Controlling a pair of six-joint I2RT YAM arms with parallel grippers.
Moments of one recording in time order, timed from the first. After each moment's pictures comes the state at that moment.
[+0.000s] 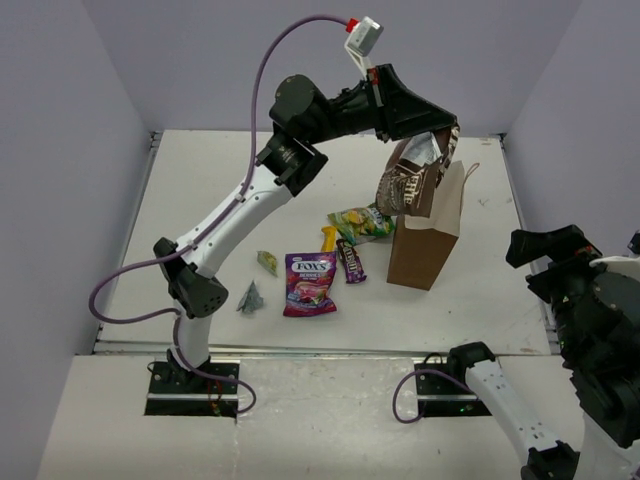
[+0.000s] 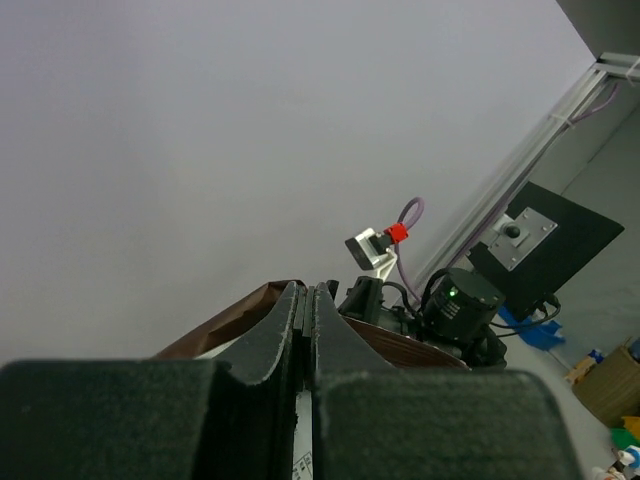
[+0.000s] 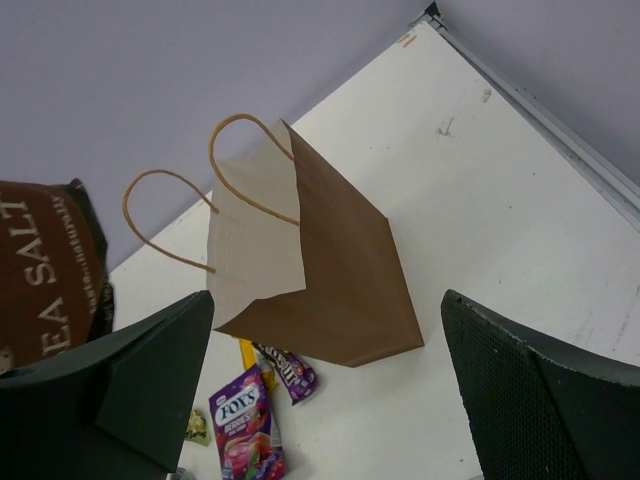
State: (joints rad) left arm -0.81 1.93 2.28 0.25 0.71 -1.06; right arm 0.23 0.60 1.55 -1.21 0.48 0.70
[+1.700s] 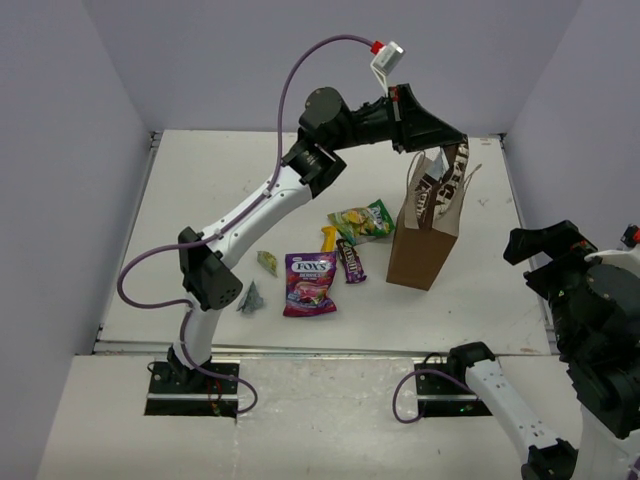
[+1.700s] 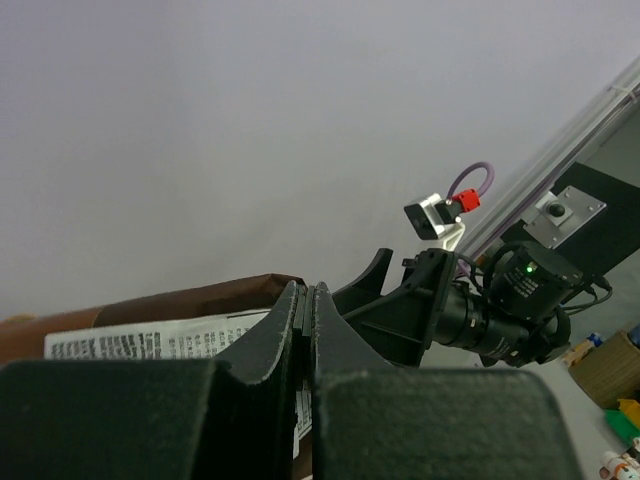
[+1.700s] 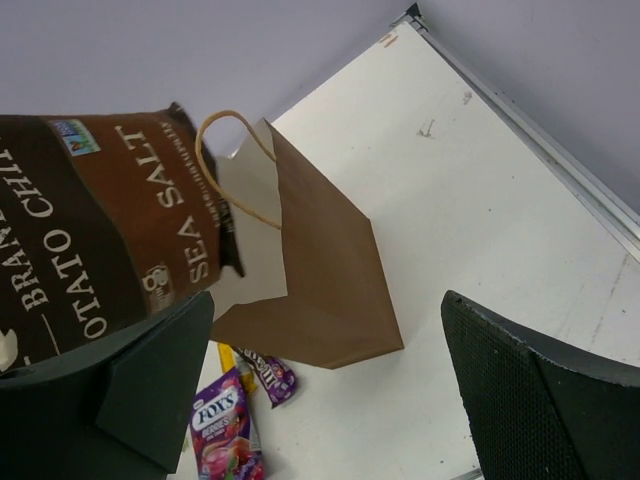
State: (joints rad) left arm -0.81 2.07 2.25 0.34 0.75 -1.06; right arm 0.23 0.62 1.55 -1.22 0.50 0.67
